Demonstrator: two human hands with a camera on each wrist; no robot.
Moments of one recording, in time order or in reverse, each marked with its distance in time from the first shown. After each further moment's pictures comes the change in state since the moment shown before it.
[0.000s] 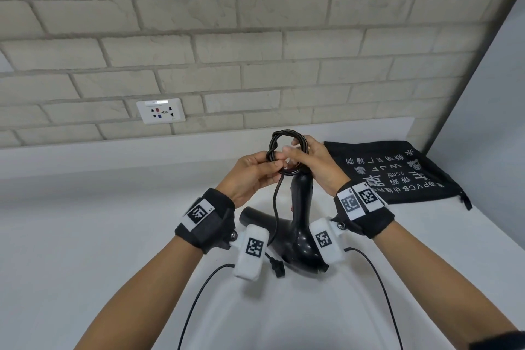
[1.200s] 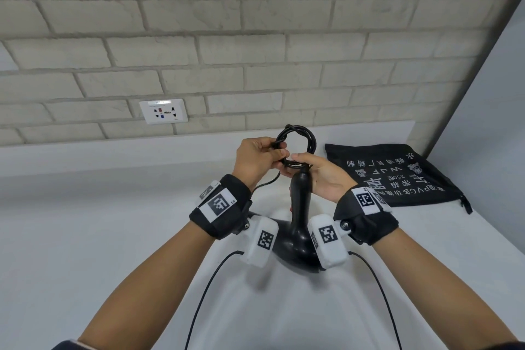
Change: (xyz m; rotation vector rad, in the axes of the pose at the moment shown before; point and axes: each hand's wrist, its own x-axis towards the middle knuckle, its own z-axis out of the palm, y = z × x) left_hand 0.013 0.019 0.016 0.224 0.282 0.152; right_hand -0.004 -0.002 0.000 0.469 -0.092 0.356
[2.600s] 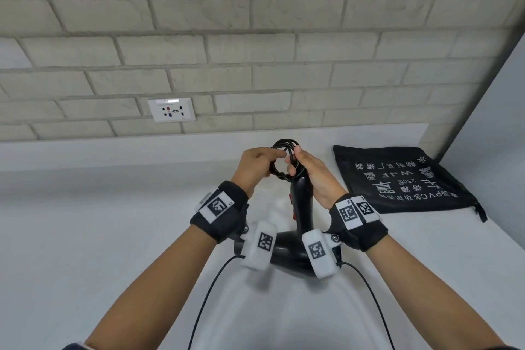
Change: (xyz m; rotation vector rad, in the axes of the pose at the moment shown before) left_hand 0.005 -0.011 -0.009 0.137 0.044 -0.101; right_hand 0.019 0.021 0.005 -0.290 0.065 -0.228
